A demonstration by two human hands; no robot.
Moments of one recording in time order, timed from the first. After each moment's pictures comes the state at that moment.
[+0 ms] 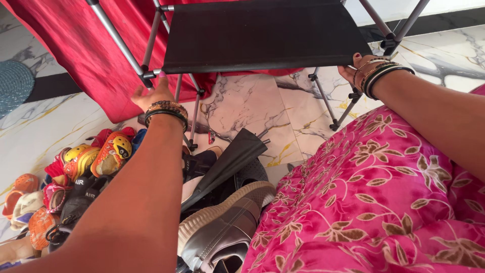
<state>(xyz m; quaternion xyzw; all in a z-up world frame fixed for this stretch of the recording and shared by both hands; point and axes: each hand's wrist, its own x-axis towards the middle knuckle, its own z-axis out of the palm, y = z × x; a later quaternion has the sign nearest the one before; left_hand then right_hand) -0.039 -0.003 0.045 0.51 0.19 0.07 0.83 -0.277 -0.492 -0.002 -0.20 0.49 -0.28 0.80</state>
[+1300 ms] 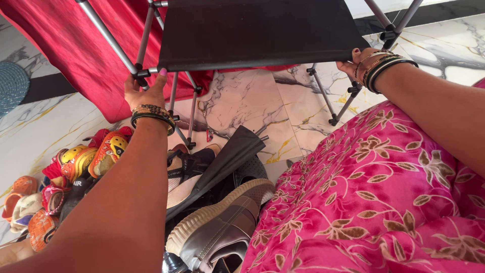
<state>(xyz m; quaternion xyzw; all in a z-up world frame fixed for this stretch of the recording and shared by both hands) -0.094 0.010 0.095 0.75 0.04 0.11 0.65 -0.279 -0.509 -0.014 -0.17 0.49 -0.27 0.81</state>
